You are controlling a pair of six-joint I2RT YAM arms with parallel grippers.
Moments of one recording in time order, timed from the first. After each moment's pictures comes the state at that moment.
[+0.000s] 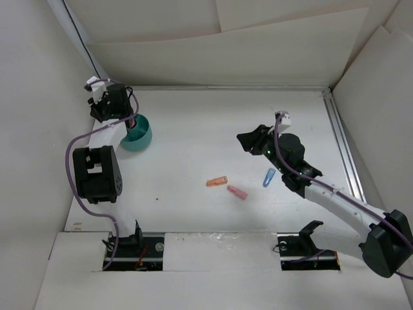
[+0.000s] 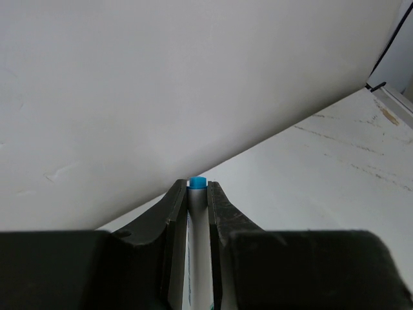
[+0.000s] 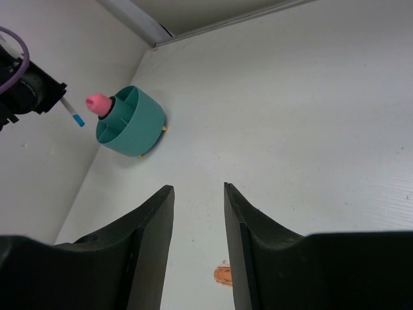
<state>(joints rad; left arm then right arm) 0.06 1.78 1.30 0.07 -0.99 -0.27 0.60 1.09 0.70 0.29 0.07 0.63</state>
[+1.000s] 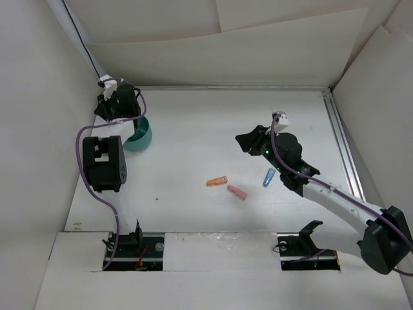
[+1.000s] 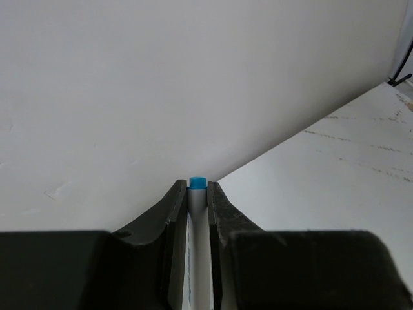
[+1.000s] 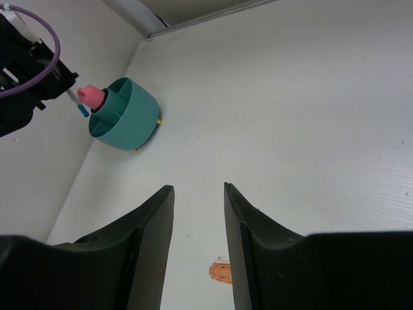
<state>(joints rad) 0.02 1.93 1.33 0.33 -1.10 0.00 0.60 1.12 0.71 0.28 0.06 0.62</state>
